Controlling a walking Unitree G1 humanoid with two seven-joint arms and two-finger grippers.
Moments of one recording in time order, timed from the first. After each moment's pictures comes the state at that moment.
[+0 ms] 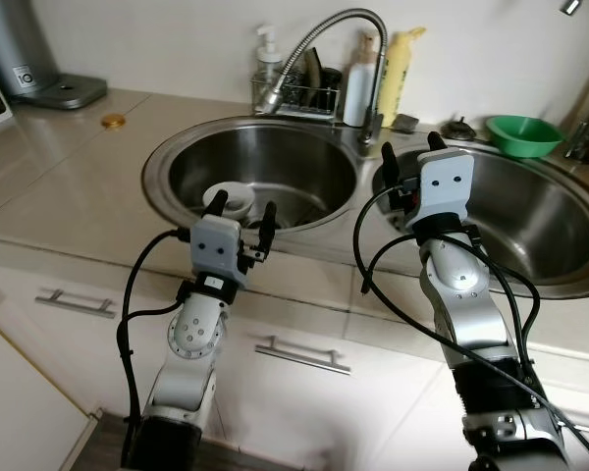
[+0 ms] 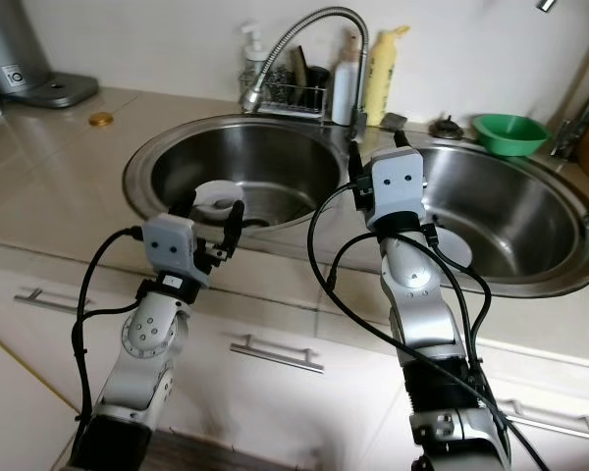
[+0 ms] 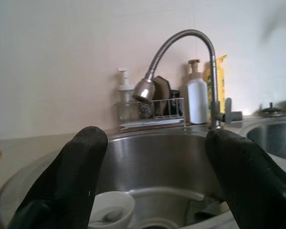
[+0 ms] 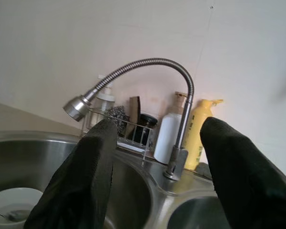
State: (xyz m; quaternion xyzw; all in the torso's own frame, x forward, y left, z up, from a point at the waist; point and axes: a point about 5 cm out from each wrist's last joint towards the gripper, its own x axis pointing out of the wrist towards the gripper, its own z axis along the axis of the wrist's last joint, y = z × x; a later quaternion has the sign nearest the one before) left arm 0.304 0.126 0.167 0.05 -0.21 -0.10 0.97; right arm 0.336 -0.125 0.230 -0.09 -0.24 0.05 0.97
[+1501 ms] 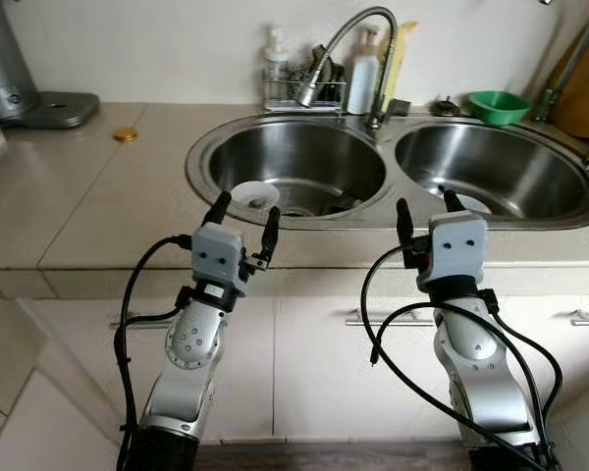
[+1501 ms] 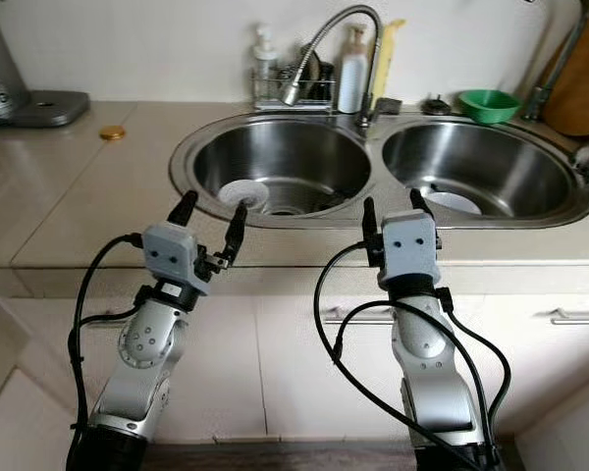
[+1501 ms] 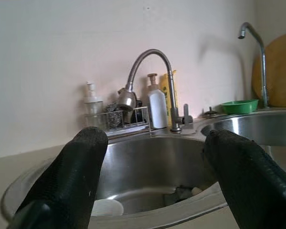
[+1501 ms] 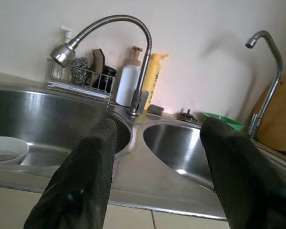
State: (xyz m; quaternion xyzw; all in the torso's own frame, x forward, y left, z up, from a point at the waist) left arm 0.295 0.113 0.168 0.06 -0.23 -0.13 0.96; right arm 0.290 -0.152 0.188 -0.12 -0.18 -0.01 0.98
